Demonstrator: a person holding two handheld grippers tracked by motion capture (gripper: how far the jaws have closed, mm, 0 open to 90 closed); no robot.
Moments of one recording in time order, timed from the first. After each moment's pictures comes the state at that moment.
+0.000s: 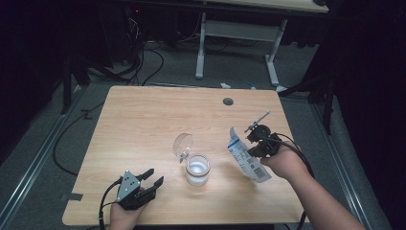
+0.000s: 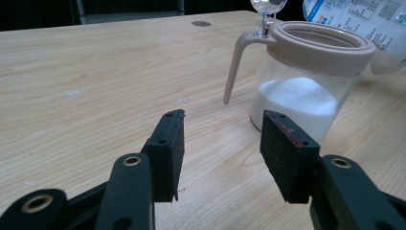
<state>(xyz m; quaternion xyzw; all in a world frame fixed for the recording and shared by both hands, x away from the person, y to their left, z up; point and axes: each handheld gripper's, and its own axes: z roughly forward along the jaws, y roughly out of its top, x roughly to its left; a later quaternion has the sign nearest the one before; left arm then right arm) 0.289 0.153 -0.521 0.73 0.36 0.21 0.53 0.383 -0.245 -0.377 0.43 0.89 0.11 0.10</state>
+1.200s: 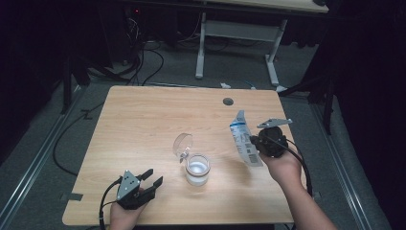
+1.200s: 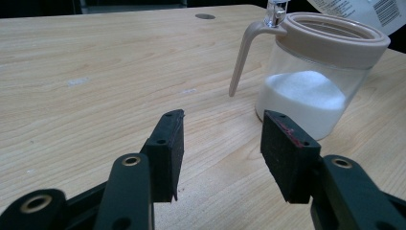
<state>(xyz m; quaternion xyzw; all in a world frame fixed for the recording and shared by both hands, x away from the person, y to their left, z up) 0.291 0.155 -0.525 0.73 0.37 0.20 0.53 0.372 -0.267 -0.389 0.48 0.80 0.28 0.23</state>
